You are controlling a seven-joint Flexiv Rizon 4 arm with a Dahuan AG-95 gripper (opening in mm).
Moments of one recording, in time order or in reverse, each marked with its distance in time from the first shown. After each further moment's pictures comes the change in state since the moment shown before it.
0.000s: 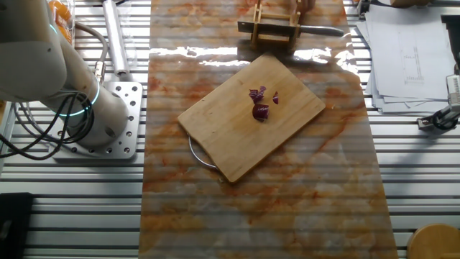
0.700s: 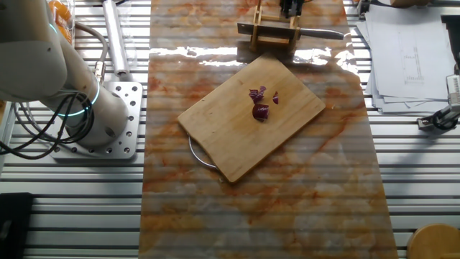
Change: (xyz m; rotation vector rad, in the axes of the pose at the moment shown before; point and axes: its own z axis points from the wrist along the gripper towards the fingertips) arm -0.005 -0.024 0.008 -0.070 0.006 0.066
